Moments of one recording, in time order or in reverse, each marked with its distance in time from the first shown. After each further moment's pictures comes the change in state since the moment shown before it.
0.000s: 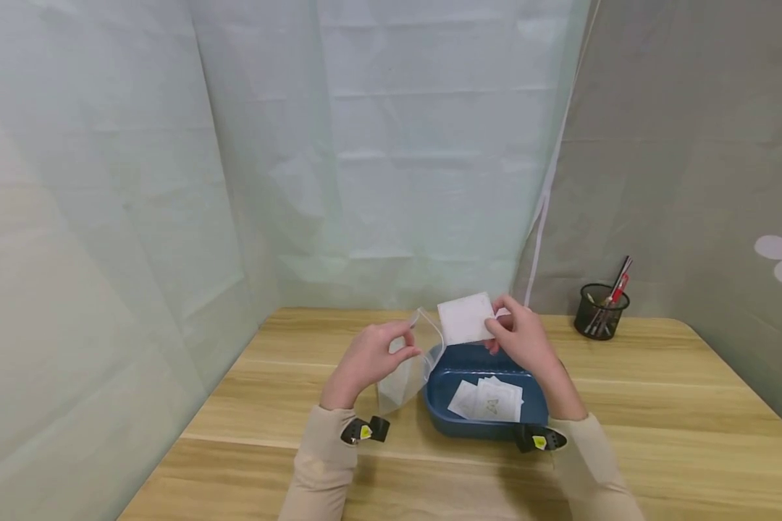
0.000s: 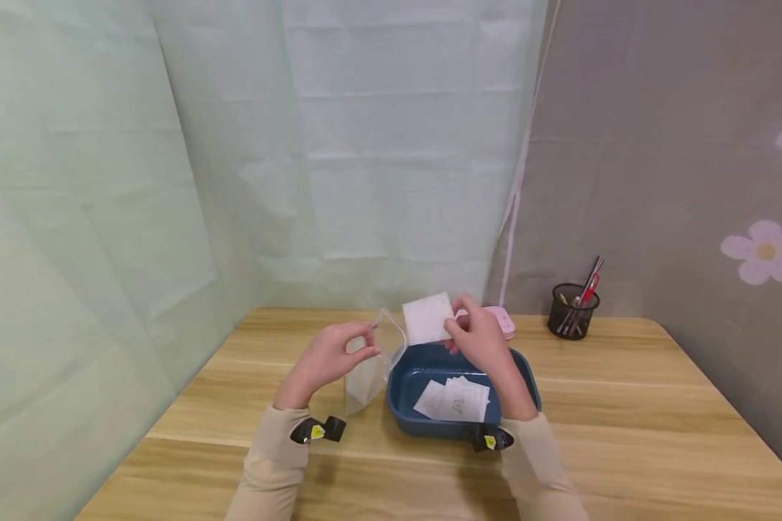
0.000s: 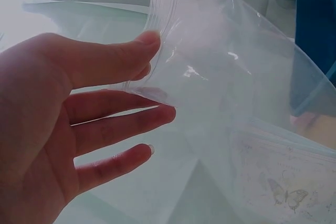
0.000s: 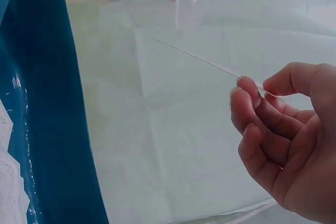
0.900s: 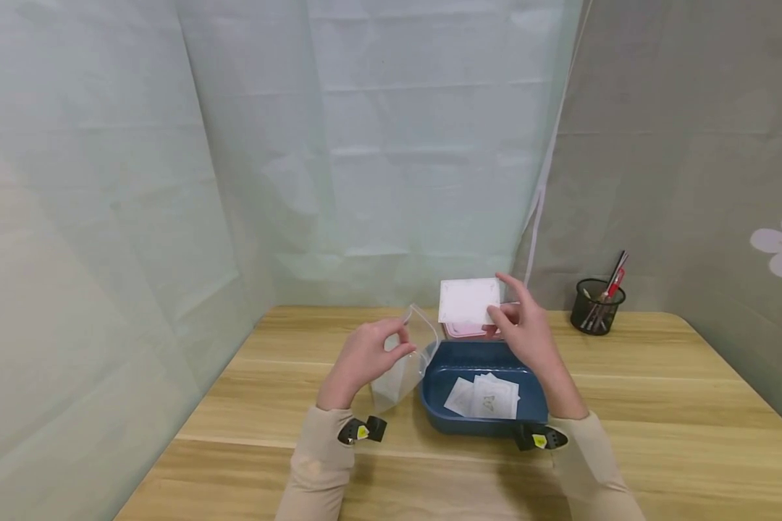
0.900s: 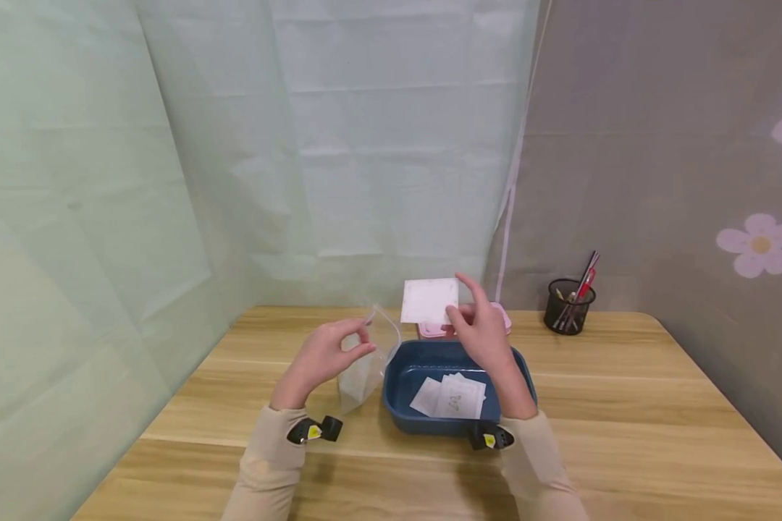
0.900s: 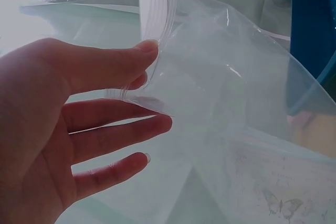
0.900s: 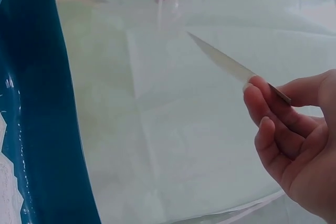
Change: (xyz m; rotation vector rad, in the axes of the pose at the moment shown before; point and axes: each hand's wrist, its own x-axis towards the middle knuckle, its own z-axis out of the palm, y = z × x) left_hand 0.002 0.003 0.001 0.020 -0.021 -0.120; right_hand -0.004 -0.001 -0.007 0.072 0.148 -0.117
